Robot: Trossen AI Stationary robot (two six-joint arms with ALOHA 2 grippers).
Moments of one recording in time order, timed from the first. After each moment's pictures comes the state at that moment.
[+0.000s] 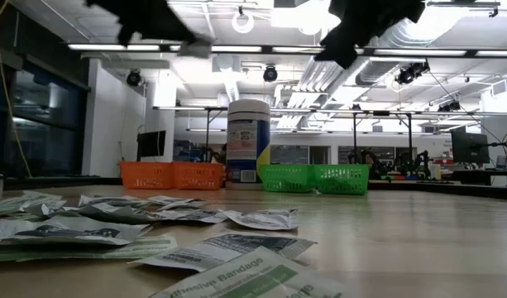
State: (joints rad) left arm -0.29 1.06 0.72 0.03 -0.87 -0.32; right arm -0.58 1.23 1.12 -0.51 -0.57 -0.20
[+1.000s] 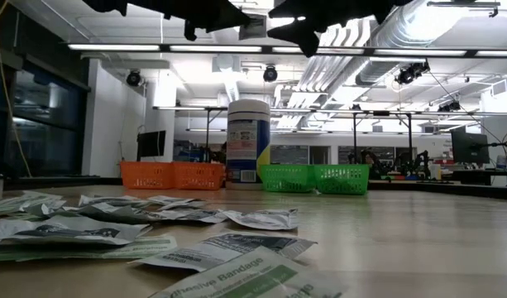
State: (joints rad) left arm 0.09 1.29 0.86 0.52 -0.40 0.08; right arm -0.34 1.38 1.12 -0.02 -0.41 0.07
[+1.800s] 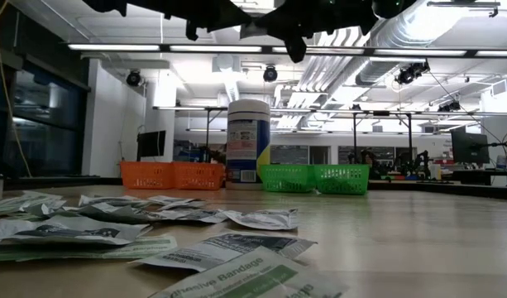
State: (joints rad) left arm 0.09 1.29 0.86 0.52 -0.37 0.09; right arm -0.36 1.46 1.12 0.16 -0.46 0.15
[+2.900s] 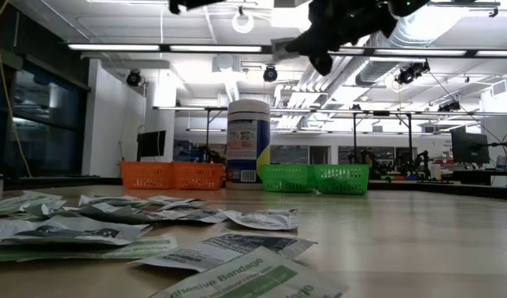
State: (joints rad) left arm 0.08 1.12 0.86 0.42 -0.36 0.25; right arm -0.55 1.37 1.12 -0.17 -0.57 0.07
